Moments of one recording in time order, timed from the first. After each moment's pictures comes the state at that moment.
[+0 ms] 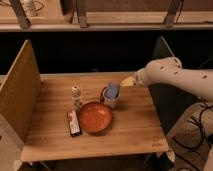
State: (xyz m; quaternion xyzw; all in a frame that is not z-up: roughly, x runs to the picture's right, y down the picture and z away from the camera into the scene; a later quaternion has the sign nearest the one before) arm 0.157 -0.032 0.770 -0.13 -0.05 0.64 0.76
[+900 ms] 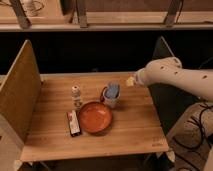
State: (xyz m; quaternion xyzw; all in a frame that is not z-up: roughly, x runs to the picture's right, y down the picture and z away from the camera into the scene) arm 0.157 -0.032 0.770 -0.13 -0.05 0.64 0.76
